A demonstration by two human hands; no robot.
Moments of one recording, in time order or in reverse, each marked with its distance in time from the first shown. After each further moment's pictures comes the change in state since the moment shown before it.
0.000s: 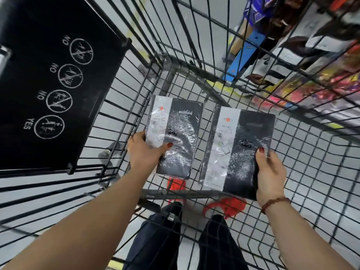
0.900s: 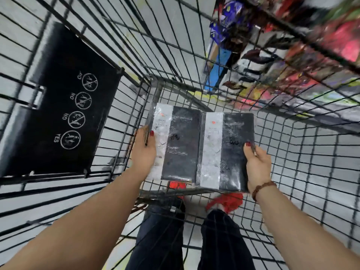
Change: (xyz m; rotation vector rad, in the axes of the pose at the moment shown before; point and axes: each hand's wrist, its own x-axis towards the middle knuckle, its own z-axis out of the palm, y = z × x) left_hand -0.036 0.036 -0.032 -0.276 -0.162 0.112; right_hand -0.024 -0.024 -0.015 0.019 0.043 0.032
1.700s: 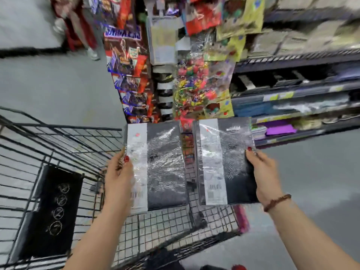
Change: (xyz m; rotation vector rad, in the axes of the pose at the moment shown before) left_hand -0.245 0.196 -0.029 -0.369 -0.232 0.429; right_hand -0.183 -0.193 -0.215 0.312 0.312 -0.357
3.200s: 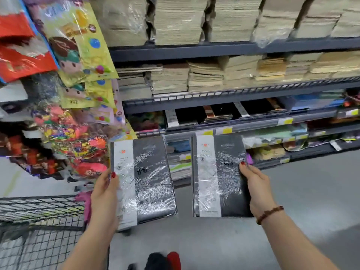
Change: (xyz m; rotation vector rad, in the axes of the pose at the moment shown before) left_hand -0.014 -0.005 0.446 -0.004 0.025 -0.012; right_hand 0.370 -0.079 -0.268 0.097 -0.038 0.173
